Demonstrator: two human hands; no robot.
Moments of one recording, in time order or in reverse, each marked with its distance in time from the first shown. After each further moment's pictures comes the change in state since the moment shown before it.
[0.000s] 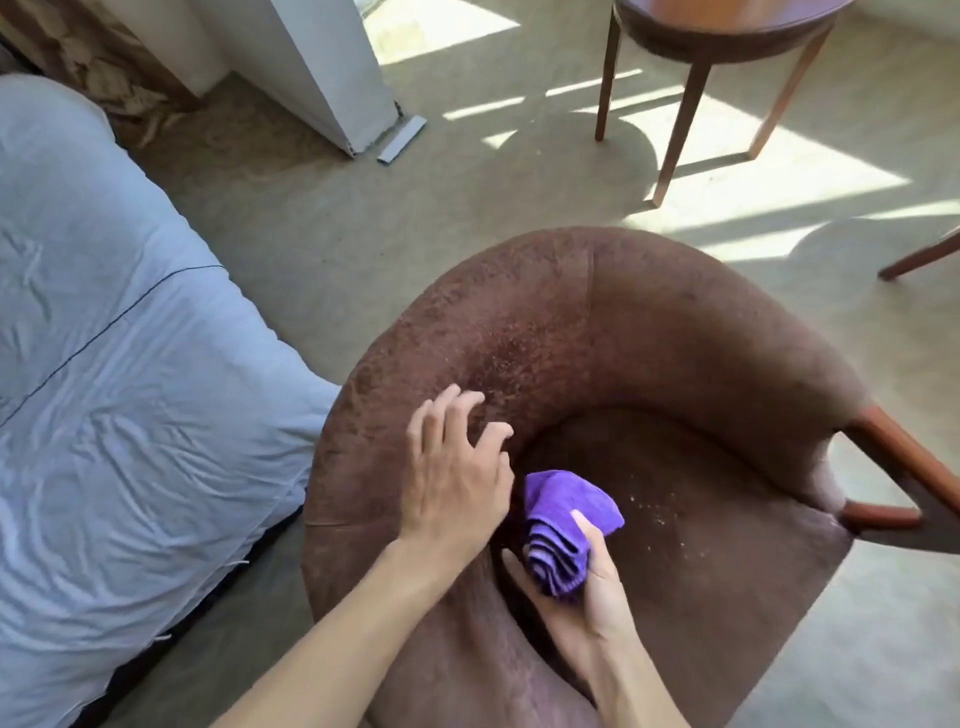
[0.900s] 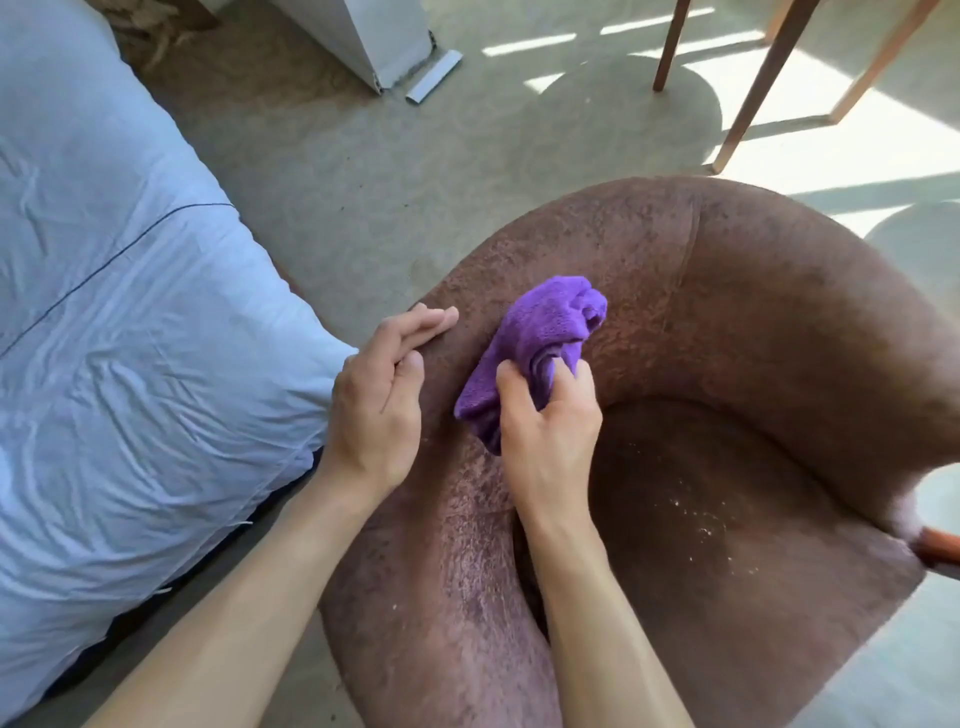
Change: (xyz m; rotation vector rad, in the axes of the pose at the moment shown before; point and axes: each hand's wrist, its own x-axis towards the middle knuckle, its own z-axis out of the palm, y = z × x) left_hand 0.034 -0.105 -0.009 -0.900 0.133 -0.298; right_hand 0.060 -0.009 0.154 -0.986 0.088 -0.959
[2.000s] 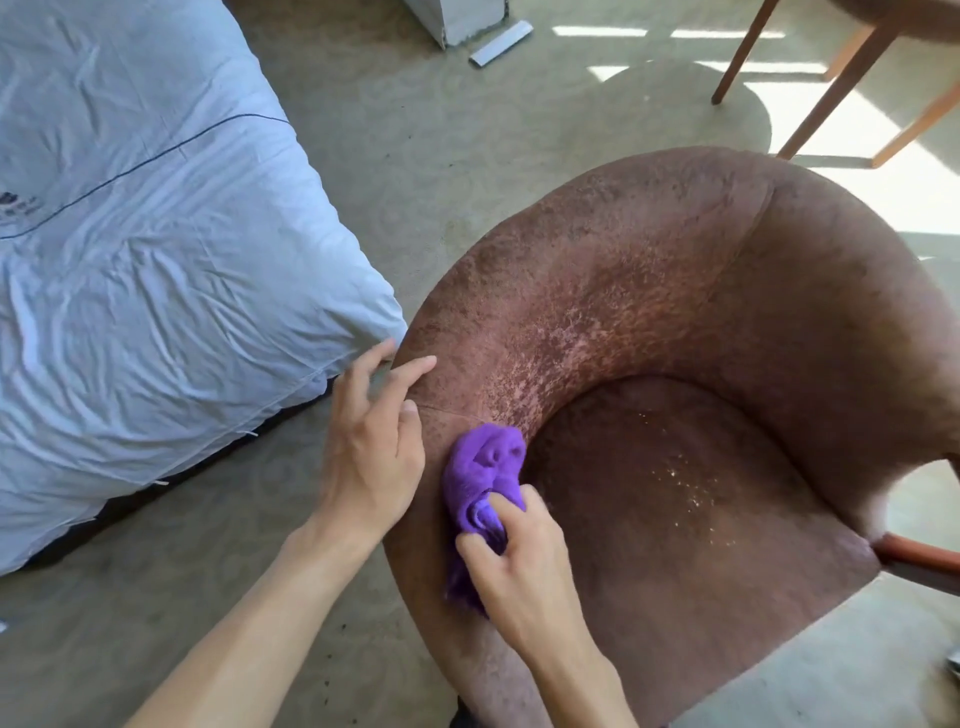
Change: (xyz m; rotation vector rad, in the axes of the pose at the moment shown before) left_hand -0.138 -0.018 -0.045 0.462 0.145 -0.119; right_hand -0.165 0.027 -0.045 -0.388 -0.583 -0.052
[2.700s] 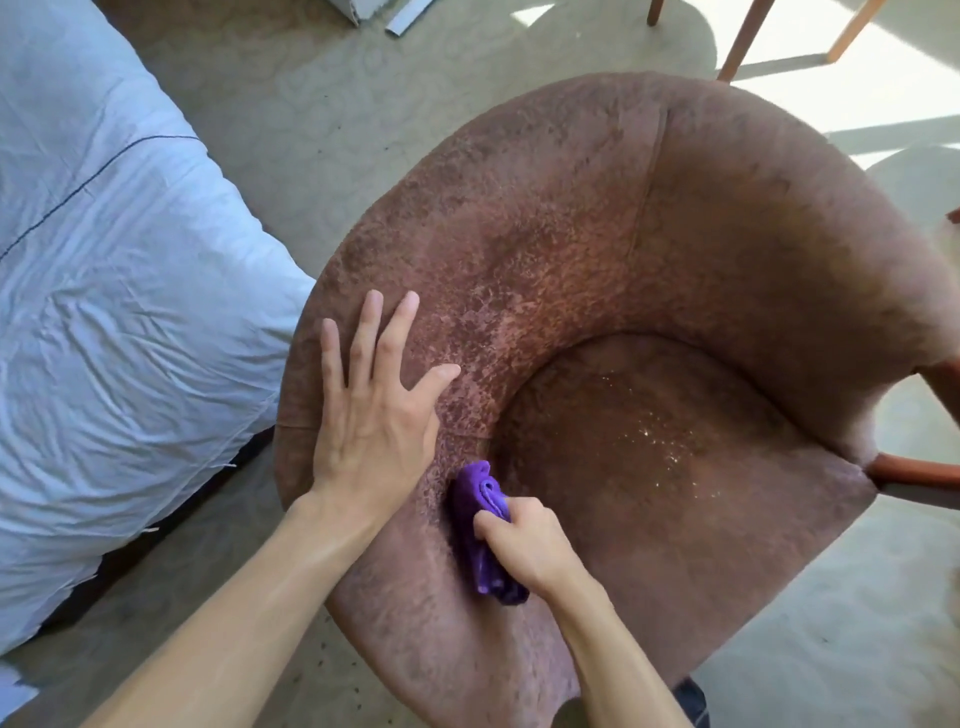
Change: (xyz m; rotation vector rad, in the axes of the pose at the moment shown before) left_hand 0.032 0.046 0.064 0.574 -0.147 0.467; right_hand 0.032 0.107 -0.001 0.161 -0.243 0.614
